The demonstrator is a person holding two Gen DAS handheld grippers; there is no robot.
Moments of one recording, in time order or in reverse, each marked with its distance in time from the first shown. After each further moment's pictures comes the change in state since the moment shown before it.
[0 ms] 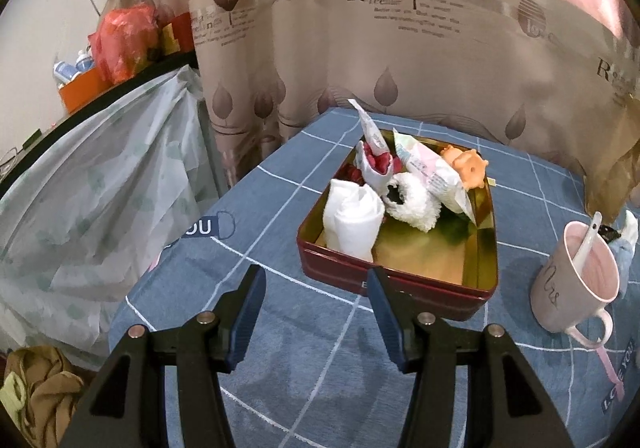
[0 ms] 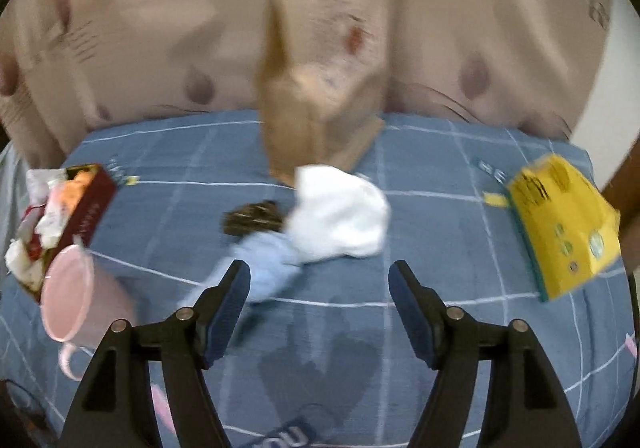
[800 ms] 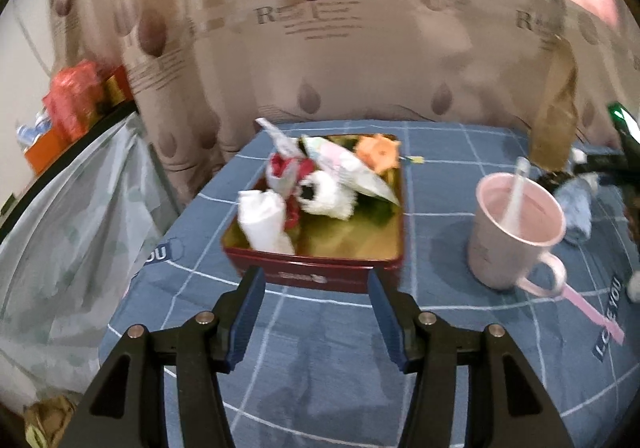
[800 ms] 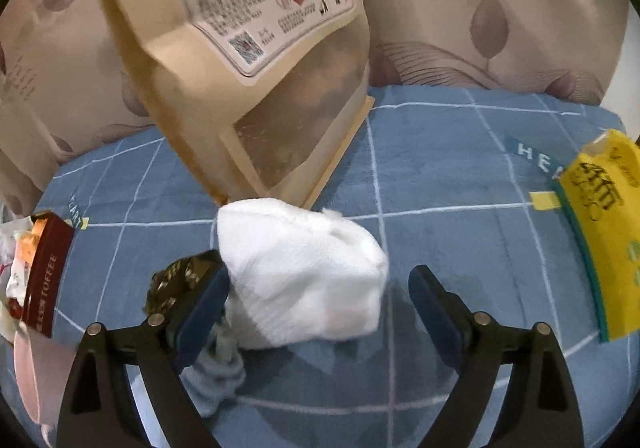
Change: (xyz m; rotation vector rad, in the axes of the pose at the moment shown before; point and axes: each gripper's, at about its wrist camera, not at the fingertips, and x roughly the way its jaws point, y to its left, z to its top) left arm -0.037 -0.065 -0.021 0.211 -0.056 -0.095; right arm 0.102 -0.032 0.040 0.118 0.053 0.061
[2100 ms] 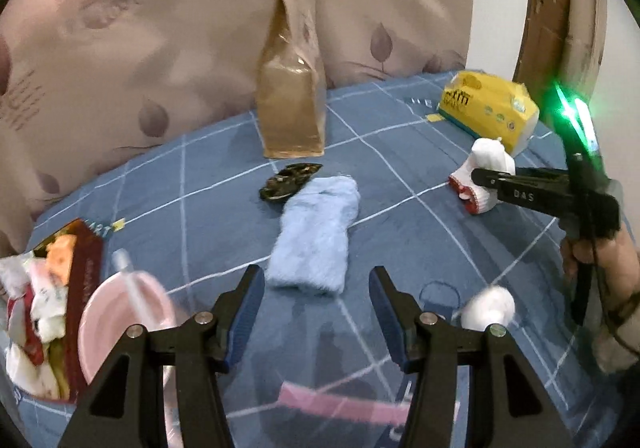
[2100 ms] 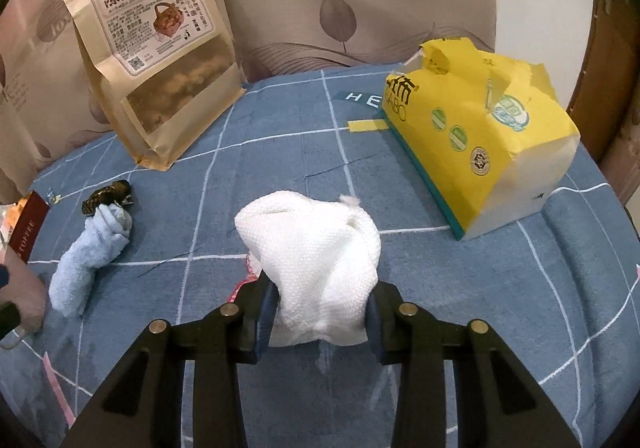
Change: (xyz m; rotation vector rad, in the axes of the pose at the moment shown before) left arm 0.021 -0.269 0.053 0.400 0.088 -0.537; right arm -0.079 -0.111 -0.096 0.065 -0.113 -0.122
